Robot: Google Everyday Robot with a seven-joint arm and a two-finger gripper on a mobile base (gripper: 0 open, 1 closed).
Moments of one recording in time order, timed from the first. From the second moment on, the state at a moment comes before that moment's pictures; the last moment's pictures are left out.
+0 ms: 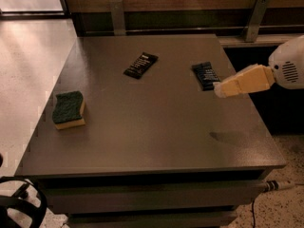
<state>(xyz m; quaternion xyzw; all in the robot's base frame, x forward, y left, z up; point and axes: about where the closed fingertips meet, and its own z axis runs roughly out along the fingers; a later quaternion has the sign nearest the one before) 0.509 -0.221 0.945 -0.27 0.87 0.06 0.41</state>
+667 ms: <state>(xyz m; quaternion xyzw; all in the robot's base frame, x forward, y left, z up) 0.582 -0.233 0.954 -0.14 0.85 0.08 0.51</state>
